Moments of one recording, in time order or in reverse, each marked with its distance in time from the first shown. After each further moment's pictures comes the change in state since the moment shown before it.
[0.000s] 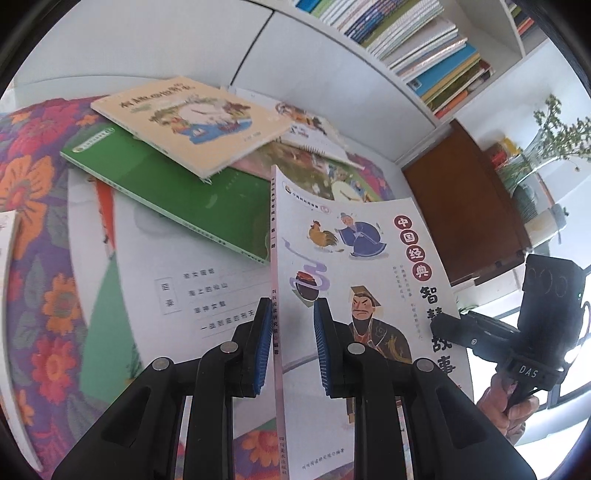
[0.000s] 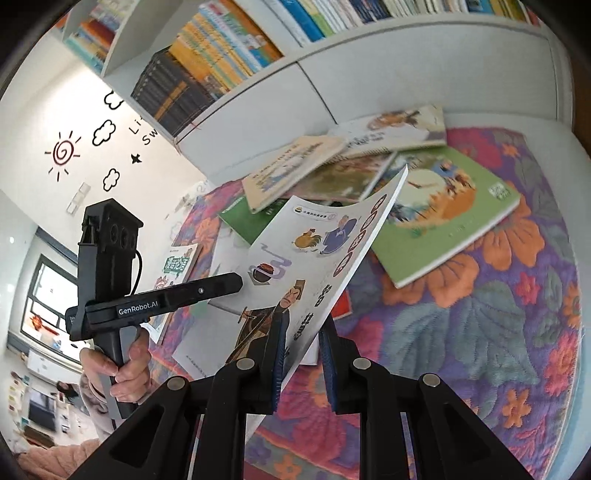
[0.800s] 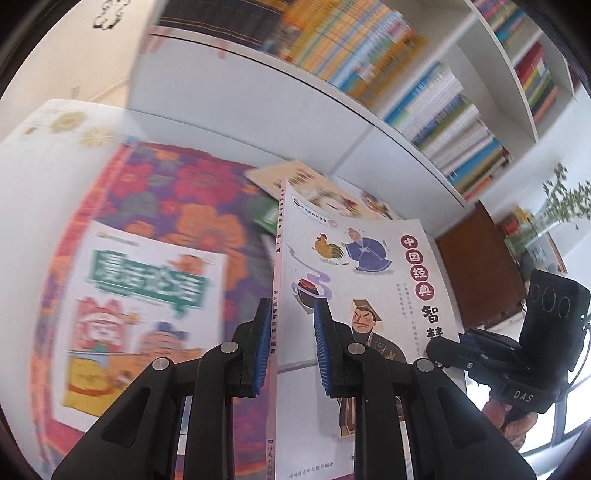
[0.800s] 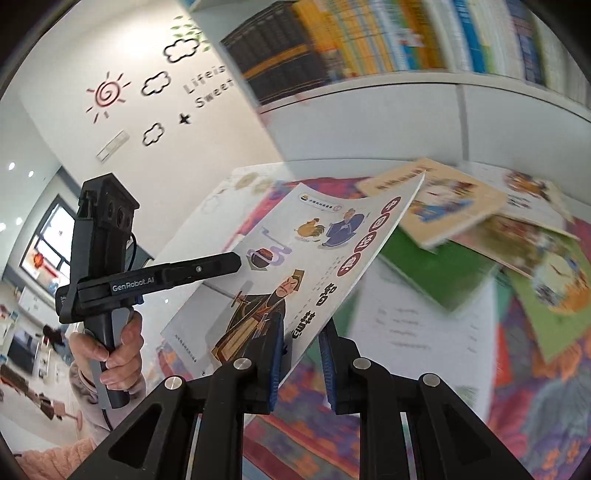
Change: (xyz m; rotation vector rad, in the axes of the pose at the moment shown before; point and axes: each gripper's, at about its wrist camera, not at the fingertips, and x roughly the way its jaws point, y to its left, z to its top) left arm -0.163 0.133 -0.004 -0.105 -0.211 0.110; right arm 0.077 0.179 0.028 -0.224 0.023 0.067
